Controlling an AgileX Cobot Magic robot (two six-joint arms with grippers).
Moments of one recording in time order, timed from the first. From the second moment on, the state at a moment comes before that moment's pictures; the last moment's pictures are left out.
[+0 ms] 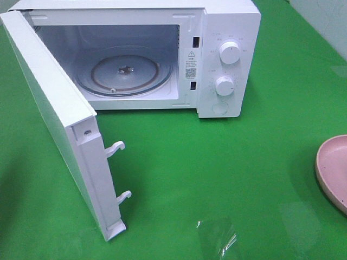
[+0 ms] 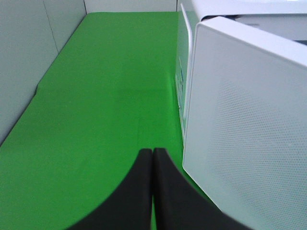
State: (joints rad) left arm 0.00 1.00 -0.31 -0.02 -0.34 0.02; right arm 0.04 0.00 -0.50 -0.07 0.97 0.06
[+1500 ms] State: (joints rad) left arm -0.19 1.67 -0.41 0.28 -0.92 -0.20; right arm 0.04 0.00 -0.50 -0.07 0.97 0.06
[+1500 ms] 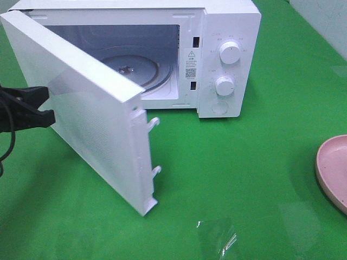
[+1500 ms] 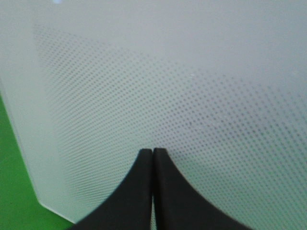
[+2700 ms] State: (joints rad) left arm -0.59 1.93 -0.91 -0.09 -0.65 -0.07; right arm 0.04 0.00 -0.50 -0.07 0.97 0.06
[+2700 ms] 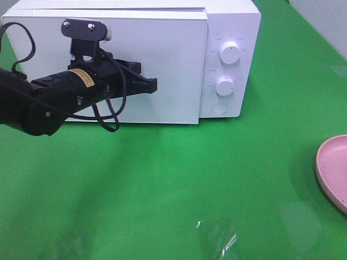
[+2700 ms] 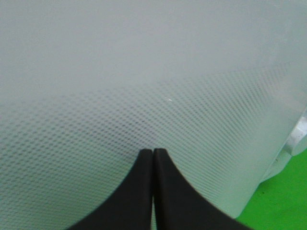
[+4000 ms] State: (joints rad) left arm -0.73 1.95 -1.17 -0.15 -0.05 0.05; right arm 0.04 0.00 -0.50 -0.07 0.97 0.06
